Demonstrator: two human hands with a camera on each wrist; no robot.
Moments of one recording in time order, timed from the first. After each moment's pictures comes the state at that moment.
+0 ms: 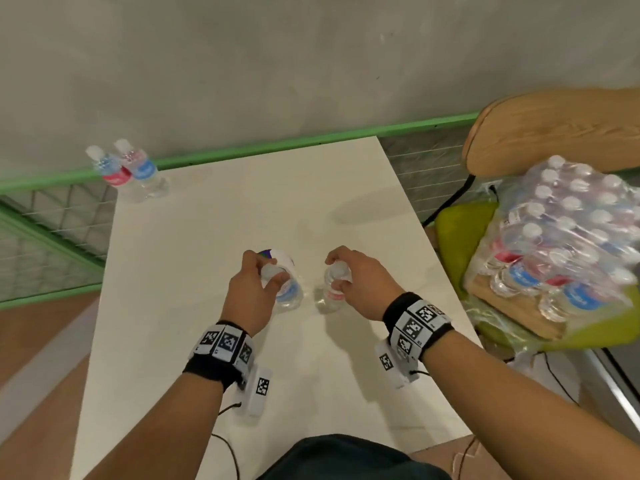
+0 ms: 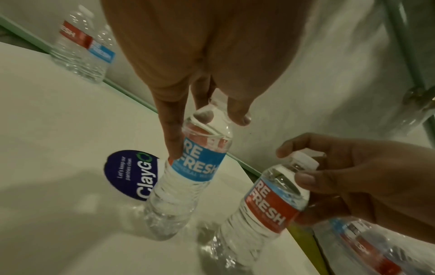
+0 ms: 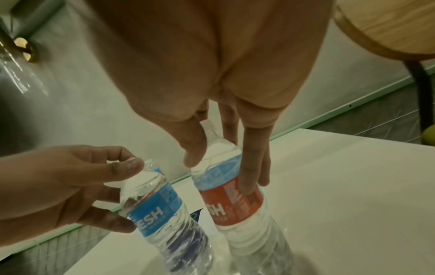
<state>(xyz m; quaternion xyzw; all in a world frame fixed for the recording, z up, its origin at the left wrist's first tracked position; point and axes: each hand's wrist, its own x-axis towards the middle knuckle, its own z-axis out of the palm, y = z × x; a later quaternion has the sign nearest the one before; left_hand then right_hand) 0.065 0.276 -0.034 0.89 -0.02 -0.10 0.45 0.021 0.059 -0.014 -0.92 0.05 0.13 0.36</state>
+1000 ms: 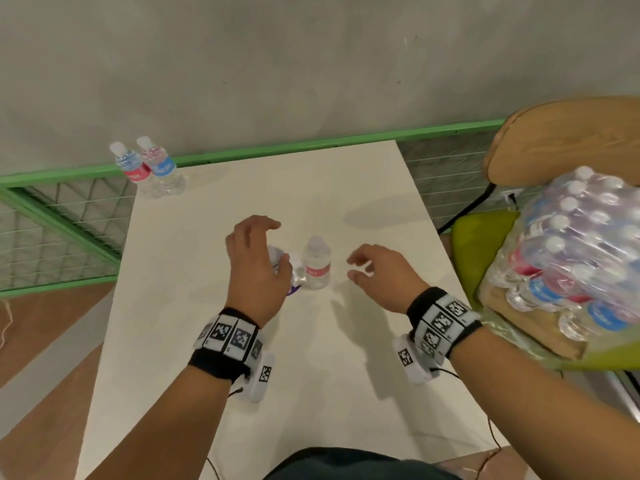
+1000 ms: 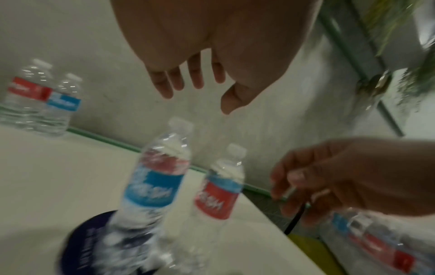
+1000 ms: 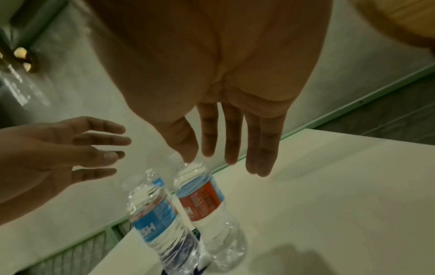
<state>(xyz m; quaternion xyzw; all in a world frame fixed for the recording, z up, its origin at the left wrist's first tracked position) 0.072 0.273 0.003 0.91 -0.13 0.12 0.37 0.037 0.043 -0.010 -0.93 0.05 0.11 0.35</state>
